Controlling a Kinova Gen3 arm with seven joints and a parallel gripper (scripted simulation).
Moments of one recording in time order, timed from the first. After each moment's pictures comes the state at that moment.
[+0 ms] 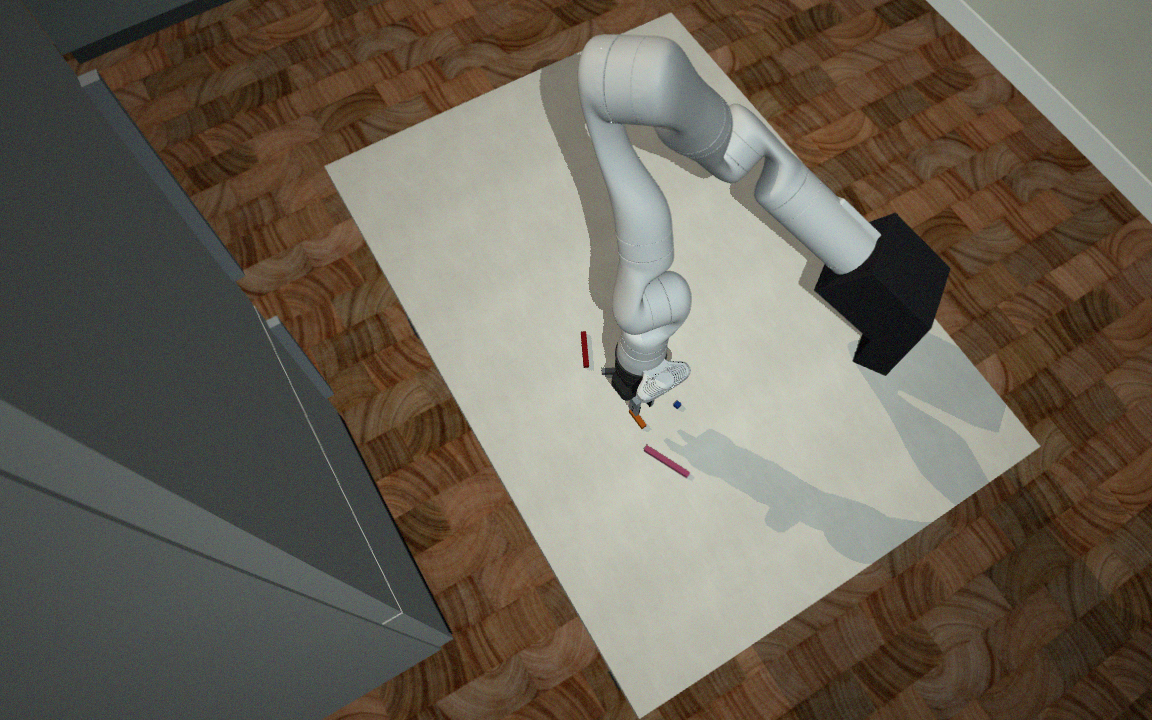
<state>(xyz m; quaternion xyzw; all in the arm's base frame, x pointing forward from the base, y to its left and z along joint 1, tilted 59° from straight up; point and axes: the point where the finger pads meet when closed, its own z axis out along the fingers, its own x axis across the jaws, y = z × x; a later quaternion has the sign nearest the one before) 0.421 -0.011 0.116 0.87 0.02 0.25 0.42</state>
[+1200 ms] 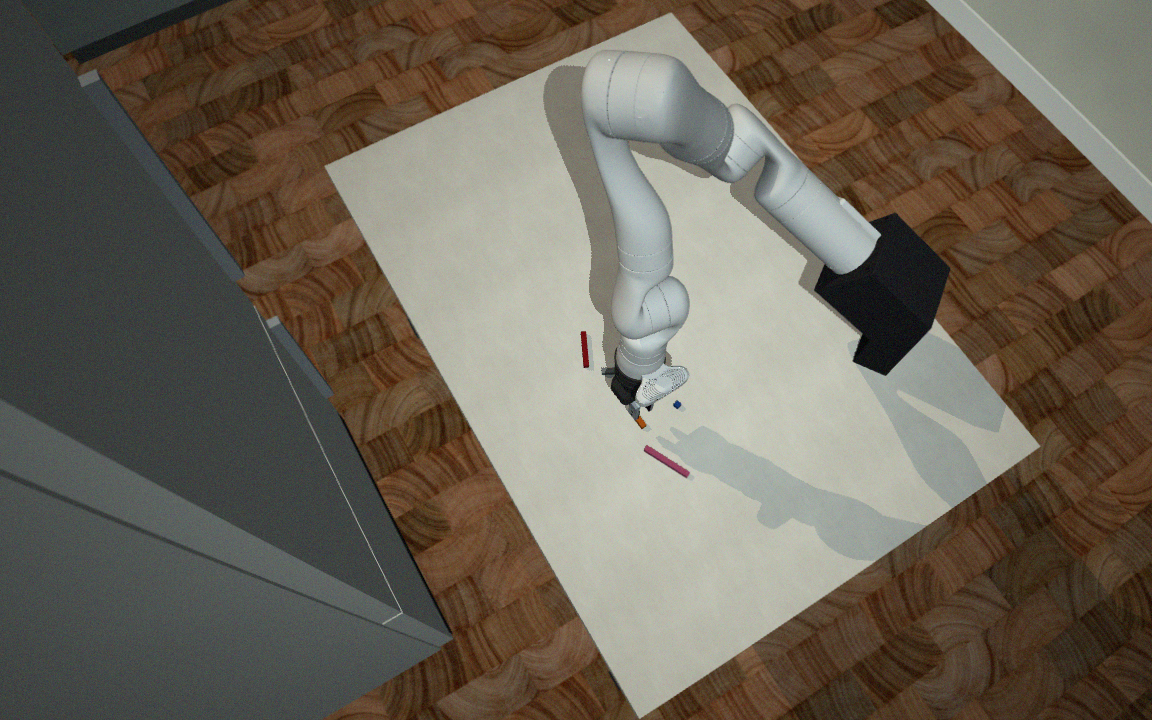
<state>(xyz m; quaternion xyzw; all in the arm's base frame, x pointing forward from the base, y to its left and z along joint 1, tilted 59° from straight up) 0.430 -0.019 0.108 0.87 0.02 0.26 0.42</state>
